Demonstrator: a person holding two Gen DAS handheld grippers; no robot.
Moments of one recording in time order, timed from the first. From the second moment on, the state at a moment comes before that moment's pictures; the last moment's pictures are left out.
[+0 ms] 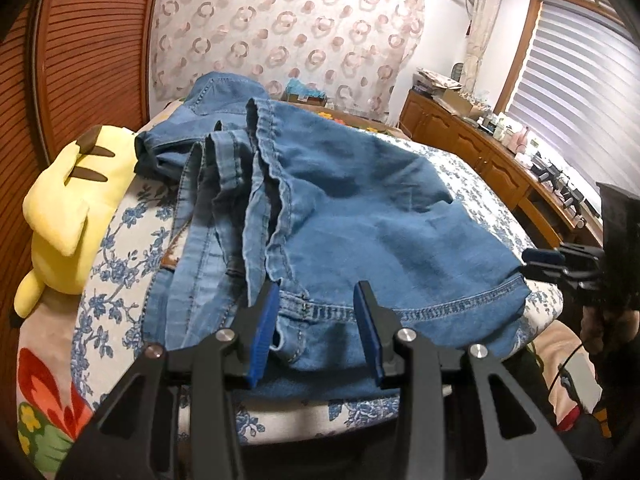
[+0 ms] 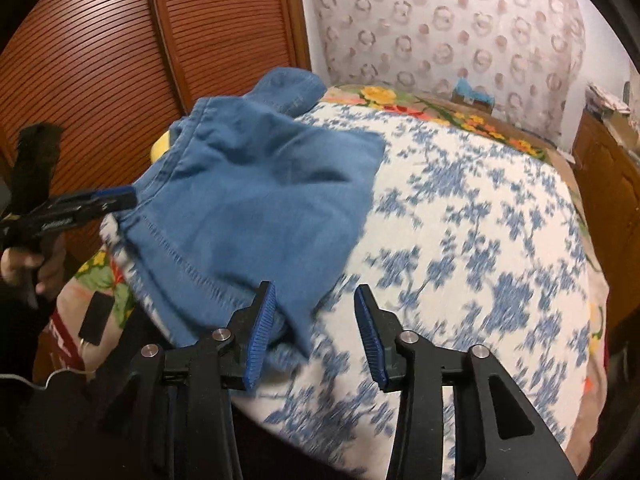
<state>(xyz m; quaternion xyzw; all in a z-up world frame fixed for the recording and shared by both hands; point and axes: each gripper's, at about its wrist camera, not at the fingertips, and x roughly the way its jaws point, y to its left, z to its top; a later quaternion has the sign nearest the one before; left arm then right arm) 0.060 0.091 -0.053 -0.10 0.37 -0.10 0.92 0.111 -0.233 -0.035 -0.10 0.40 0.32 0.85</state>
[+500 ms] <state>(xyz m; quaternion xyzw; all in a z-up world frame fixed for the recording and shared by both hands) 0.057 0.088 -0.064 -0.10 0.38 -0.10 0.92 0.068 -0.241 -0.031 -0.09 0.41 0.34 0.84</state>
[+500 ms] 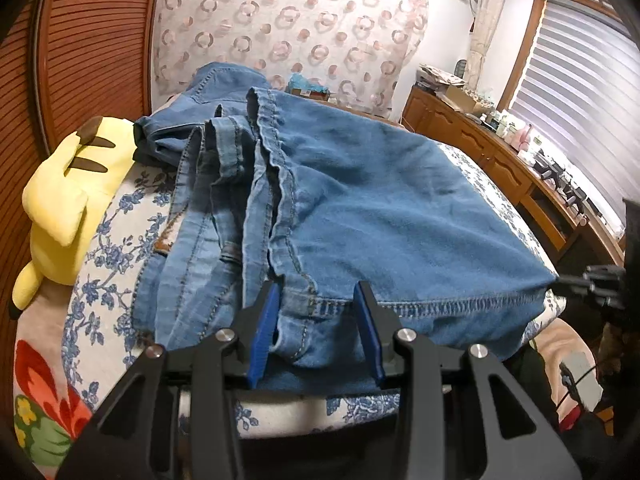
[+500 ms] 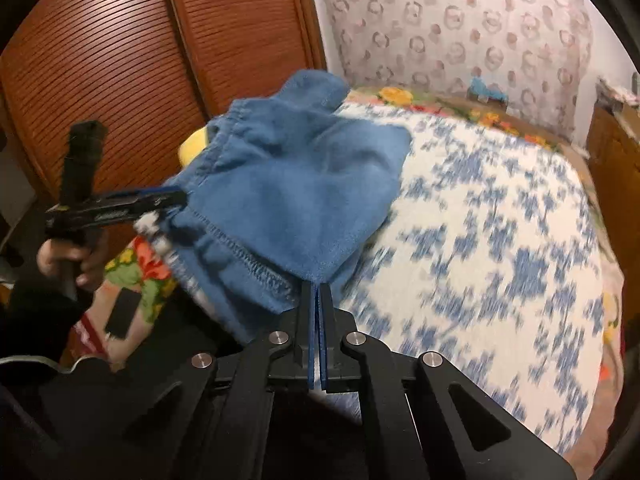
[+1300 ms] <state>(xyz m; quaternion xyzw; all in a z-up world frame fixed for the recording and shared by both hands) 0.048 0.074 -0.044 -0.05 0.35 -0.10 0.93 0.125 -0.224 -0.047 -0.03 0.40 0.29 0.87</state>
